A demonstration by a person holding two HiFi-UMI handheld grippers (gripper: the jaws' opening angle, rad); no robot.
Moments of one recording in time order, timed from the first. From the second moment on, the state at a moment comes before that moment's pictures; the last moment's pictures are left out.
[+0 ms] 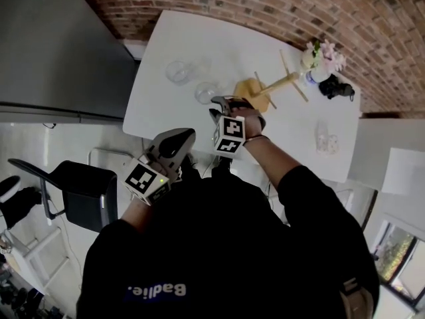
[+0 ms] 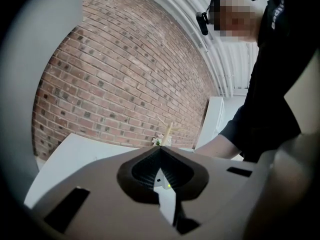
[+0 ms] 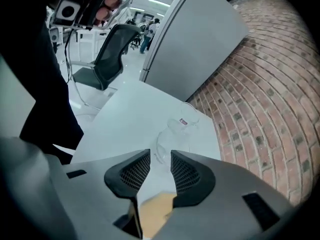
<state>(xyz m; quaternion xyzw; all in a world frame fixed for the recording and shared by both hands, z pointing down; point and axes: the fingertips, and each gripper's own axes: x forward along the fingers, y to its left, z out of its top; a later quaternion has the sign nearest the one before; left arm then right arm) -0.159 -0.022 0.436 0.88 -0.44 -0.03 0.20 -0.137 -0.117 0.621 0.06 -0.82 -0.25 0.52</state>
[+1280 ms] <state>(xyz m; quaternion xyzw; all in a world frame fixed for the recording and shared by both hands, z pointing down) -0.225 -0.004 0.452 0.85 -0.49 -0.01 0.21 -0.156 -0.099 0.672 -0.12 -0.75 -0.28 0.59</state>
